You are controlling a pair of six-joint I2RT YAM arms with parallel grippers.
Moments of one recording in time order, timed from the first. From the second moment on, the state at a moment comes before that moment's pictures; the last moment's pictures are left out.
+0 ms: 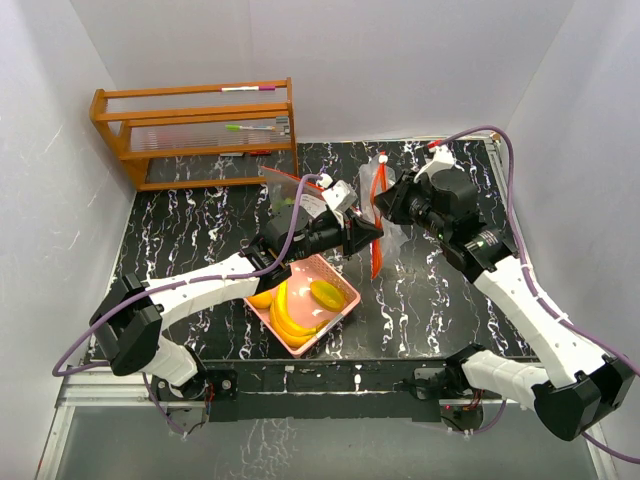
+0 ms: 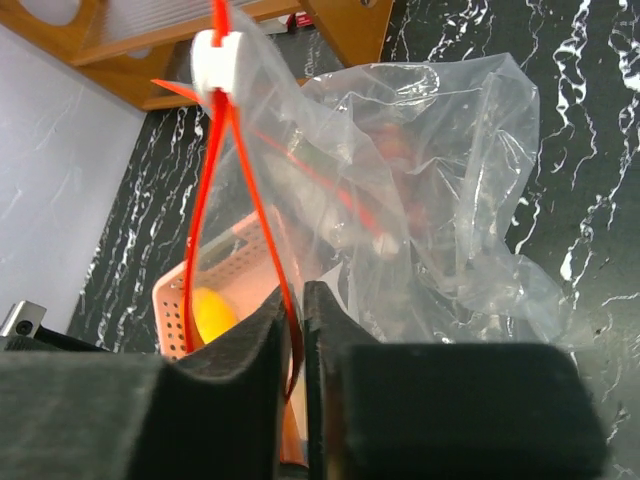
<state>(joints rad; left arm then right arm) -0.92 1.47 0.99 0.49 0.29 -0.25 0.46 1.06 1.11 -0.35 -0.06 0.53</state>
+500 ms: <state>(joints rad) -0.92 1.44 0.95 0.49 0.22 -0.22 0.48 0.96 1.11 -0.48 0.09 0.47</state>
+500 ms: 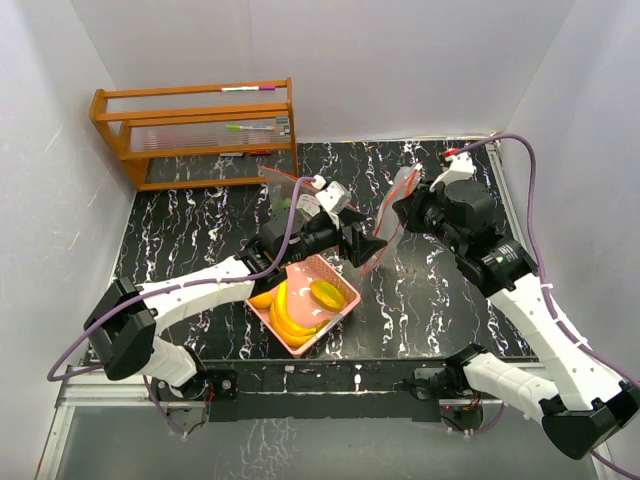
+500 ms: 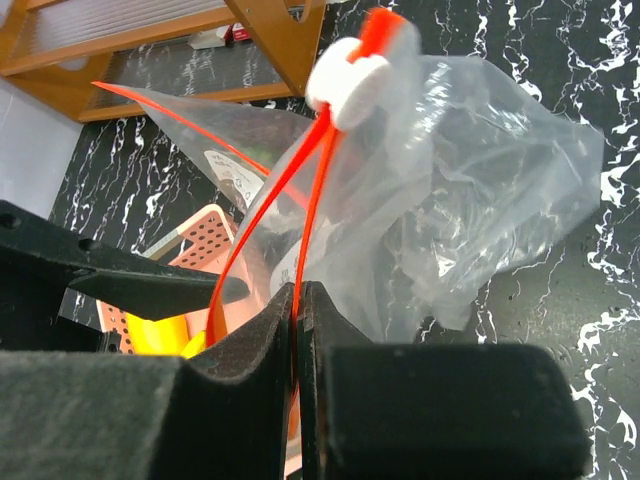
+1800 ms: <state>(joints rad) -0.92 1.54 1.06 0.52 0.21 -0.27 0.48 0.90 1.11 -0.55 0.00 0.41</state>
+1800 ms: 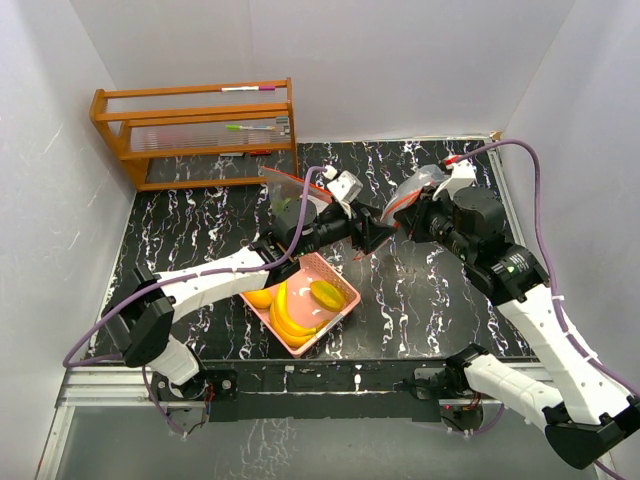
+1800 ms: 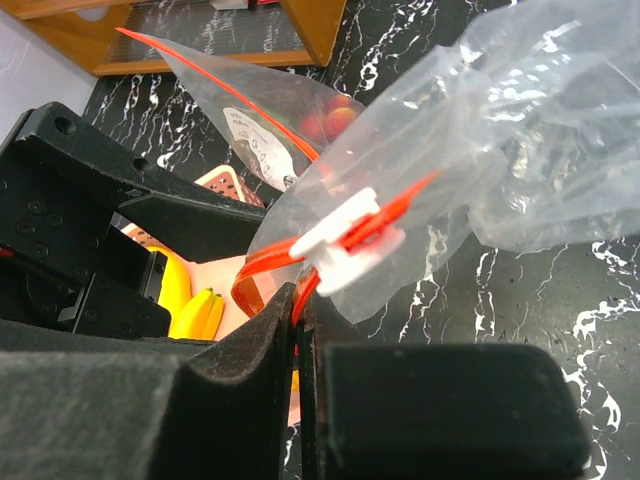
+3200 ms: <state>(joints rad) -0.91 1.52 0.97 0.70 0.26 -0.31 0.48 0.89 1.11 -0.58 0.01 0.40</state>
